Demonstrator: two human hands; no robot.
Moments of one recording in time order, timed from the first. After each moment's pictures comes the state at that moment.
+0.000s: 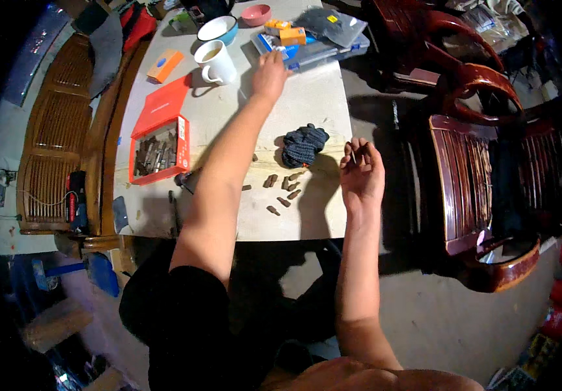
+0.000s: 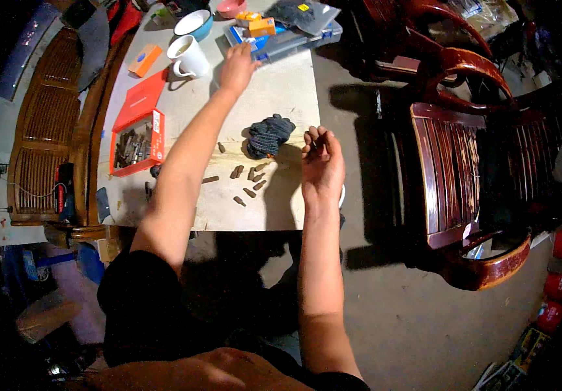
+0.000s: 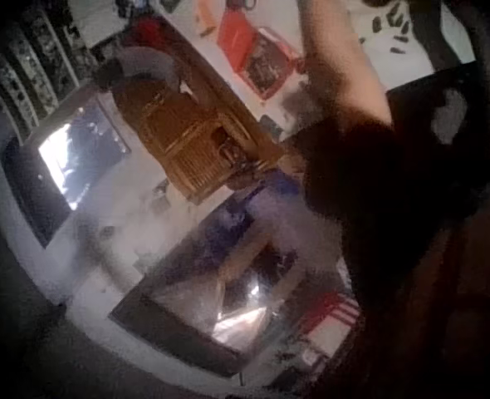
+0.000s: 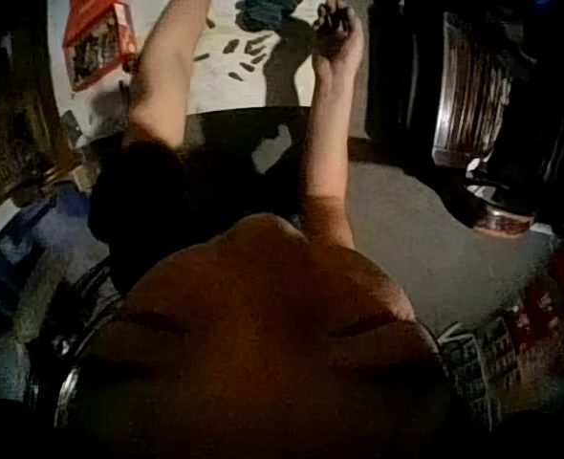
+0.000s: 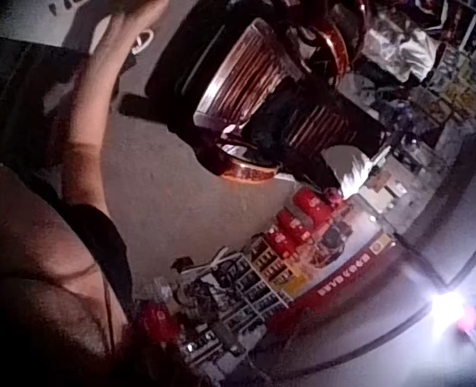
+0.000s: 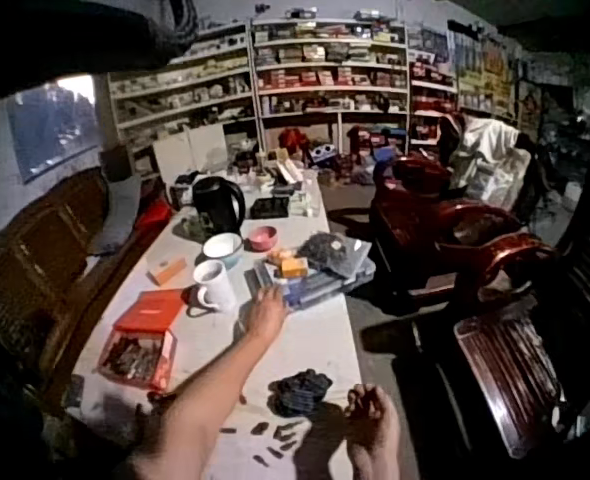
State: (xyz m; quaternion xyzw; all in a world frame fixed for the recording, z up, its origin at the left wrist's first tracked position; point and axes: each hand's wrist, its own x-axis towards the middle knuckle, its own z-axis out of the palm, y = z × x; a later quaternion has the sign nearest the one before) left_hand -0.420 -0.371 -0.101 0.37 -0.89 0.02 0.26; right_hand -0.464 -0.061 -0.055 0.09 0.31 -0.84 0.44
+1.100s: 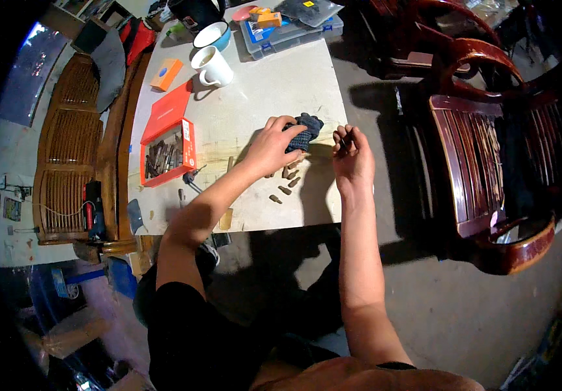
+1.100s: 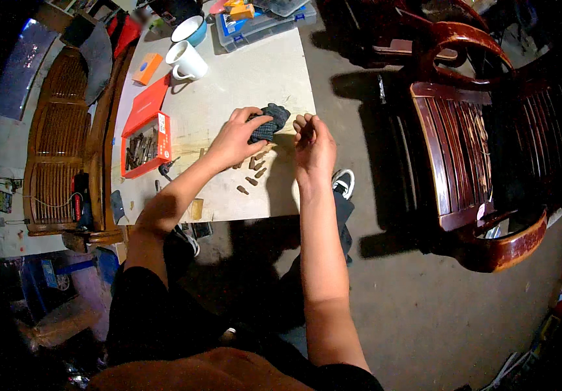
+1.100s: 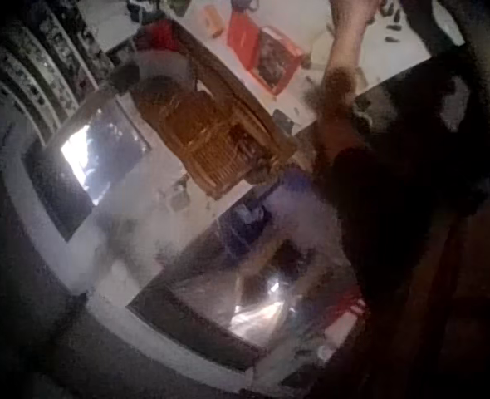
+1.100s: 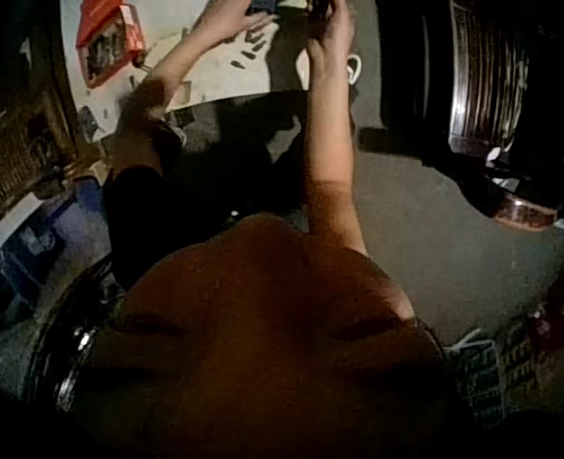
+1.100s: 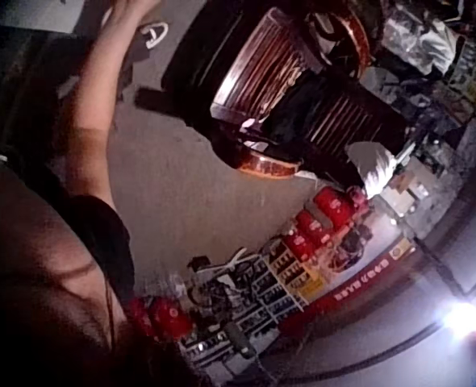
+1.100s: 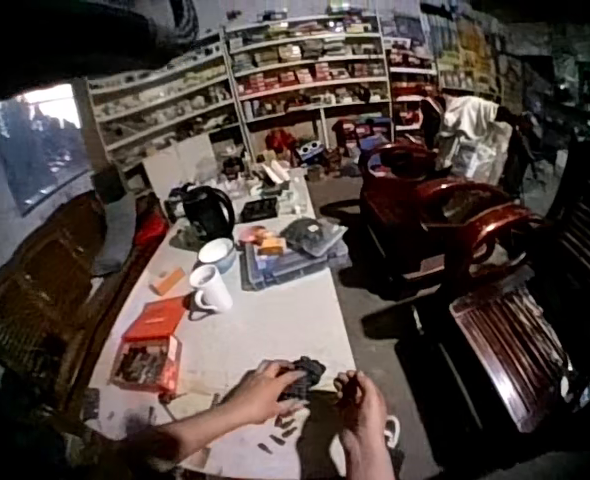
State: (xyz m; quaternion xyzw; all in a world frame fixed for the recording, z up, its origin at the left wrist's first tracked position) left_hand -0.322 -0.198 -0.042 0.22 -0.95 -0.21 0.08; right_hand -0.459 -0.061 -0.062 0.12 0.33 -0.83 0.43
